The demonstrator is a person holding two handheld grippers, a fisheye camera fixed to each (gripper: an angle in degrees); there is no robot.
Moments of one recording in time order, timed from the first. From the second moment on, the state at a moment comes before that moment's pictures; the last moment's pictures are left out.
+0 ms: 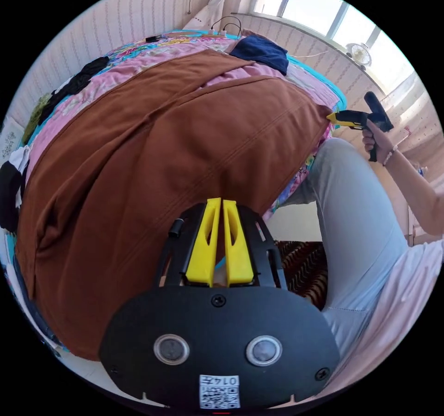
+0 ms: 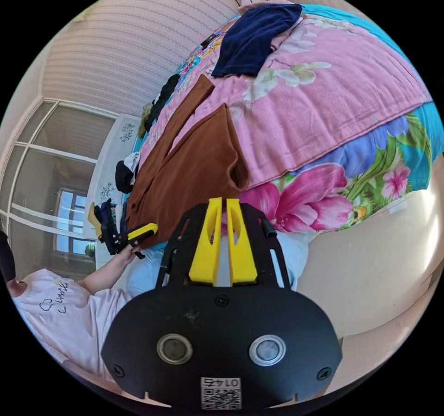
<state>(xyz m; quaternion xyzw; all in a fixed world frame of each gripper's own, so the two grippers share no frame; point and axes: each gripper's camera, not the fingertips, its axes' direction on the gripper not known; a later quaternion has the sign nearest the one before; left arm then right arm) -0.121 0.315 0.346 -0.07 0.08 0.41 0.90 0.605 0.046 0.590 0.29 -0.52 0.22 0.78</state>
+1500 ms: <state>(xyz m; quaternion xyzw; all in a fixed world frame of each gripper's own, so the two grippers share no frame) -0.881 0.488 0.207 0.22 0.23 -0.23 0.92 -0.424 -0.436 0.394 0.24 -0.09 -0.51 0.82</state>
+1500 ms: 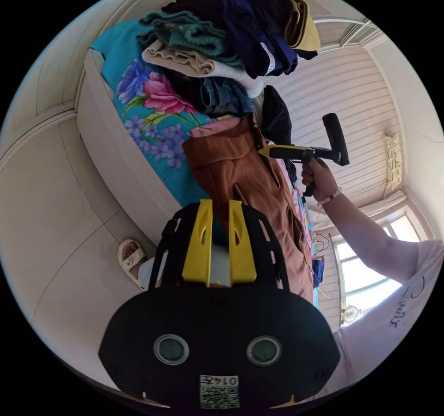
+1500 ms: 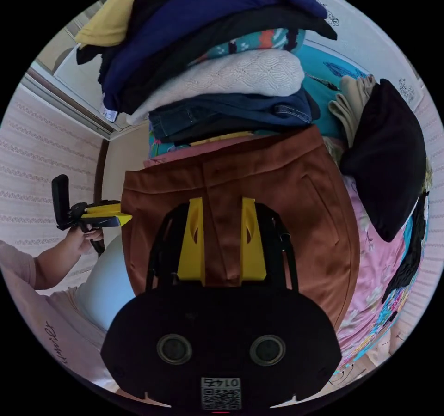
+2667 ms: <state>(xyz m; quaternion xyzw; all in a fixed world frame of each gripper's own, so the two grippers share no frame) -0.750 0.404 0.194 0.17 0.09 -0.06 0.98 0.324 -0.118 0.553 0.19 -0.33 0.18 0.91</state>
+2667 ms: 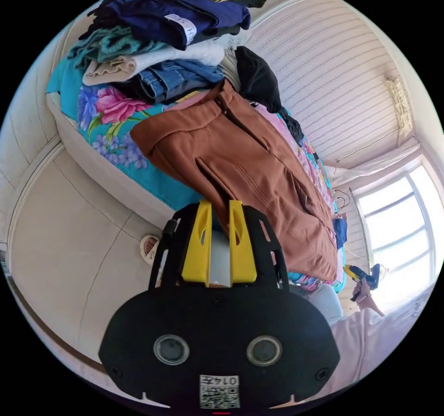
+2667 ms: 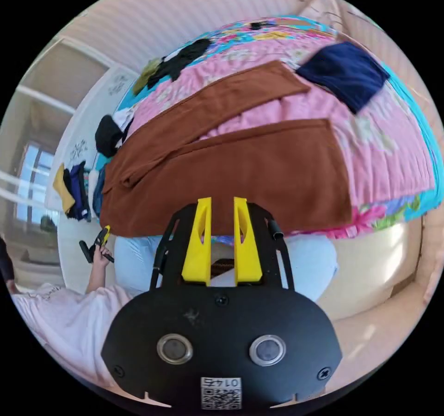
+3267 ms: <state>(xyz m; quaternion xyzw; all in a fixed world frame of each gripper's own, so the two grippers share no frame) -0.716 0.339 0.202 0.09 0.05 -0.12 0.99 0.511 -0.010 0.618 0.19 -0.44 0.39 0.79</state>
